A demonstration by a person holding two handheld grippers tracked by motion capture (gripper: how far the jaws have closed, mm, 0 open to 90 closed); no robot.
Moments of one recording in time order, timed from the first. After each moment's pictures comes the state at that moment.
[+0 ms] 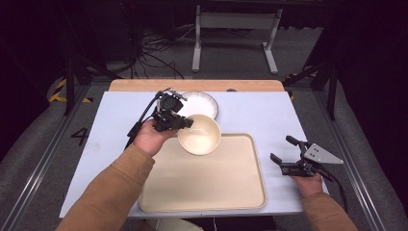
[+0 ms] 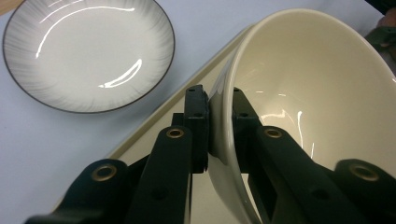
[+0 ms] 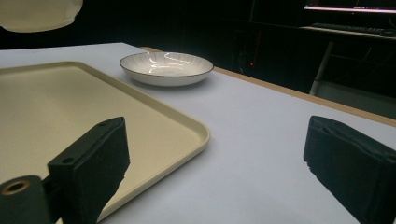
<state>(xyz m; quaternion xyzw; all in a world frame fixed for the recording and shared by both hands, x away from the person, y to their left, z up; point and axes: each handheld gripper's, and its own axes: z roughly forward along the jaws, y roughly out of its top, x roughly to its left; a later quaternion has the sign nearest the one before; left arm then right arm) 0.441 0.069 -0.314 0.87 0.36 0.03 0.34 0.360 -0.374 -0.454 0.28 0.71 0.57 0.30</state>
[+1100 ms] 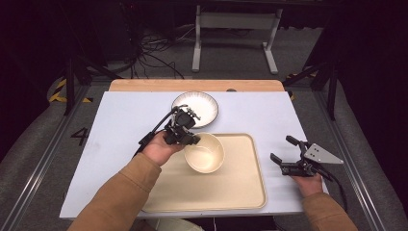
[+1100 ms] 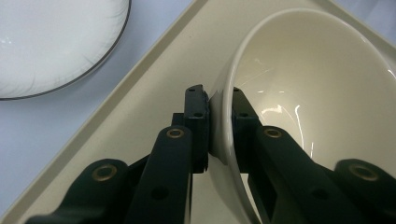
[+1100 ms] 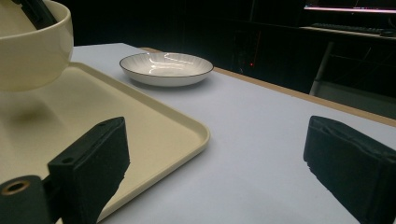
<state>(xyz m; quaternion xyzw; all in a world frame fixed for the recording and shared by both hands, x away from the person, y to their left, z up) 0.434 0.041 -0.356 0.91 0.31 0.02 0.28 0.360 -0.374 -0.454 0.28 0.71 0.57 0.30</state>
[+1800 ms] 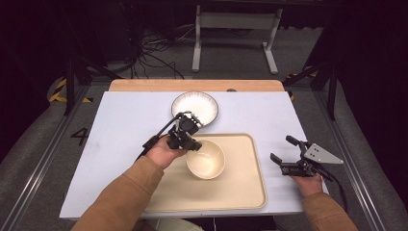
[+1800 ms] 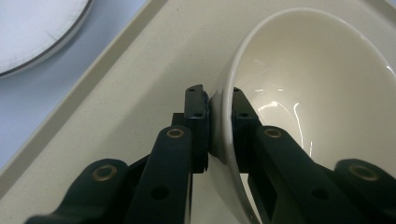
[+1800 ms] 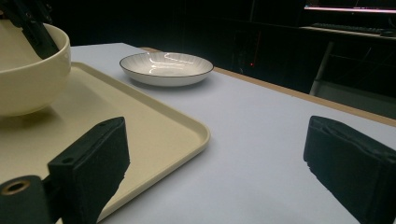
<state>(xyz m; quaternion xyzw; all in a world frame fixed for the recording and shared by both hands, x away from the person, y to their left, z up) 0.434 0.031 -0.378 0.92 0.31 0.00 0.25 0.360 -0.374 -0.454 0.28 0.71 0.57 0.30</state>
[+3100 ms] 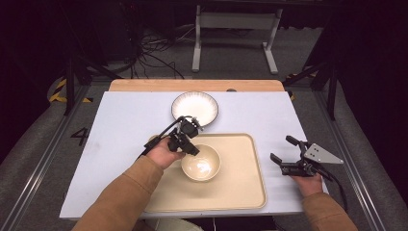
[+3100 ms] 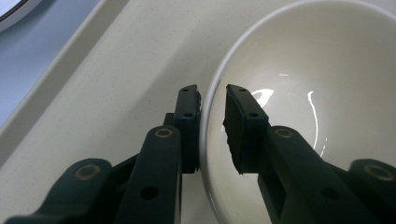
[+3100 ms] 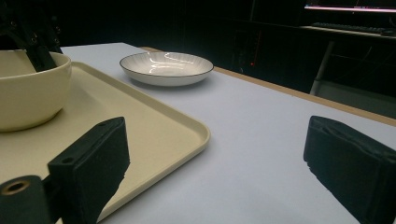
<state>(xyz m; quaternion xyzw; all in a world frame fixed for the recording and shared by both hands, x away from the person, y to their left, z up) 0.443 0.032 -0.397 0.93 0.31 -0.03 0.20 0.360 -0.374 -0.454 0.28 0.71 0.57 0.30</state>
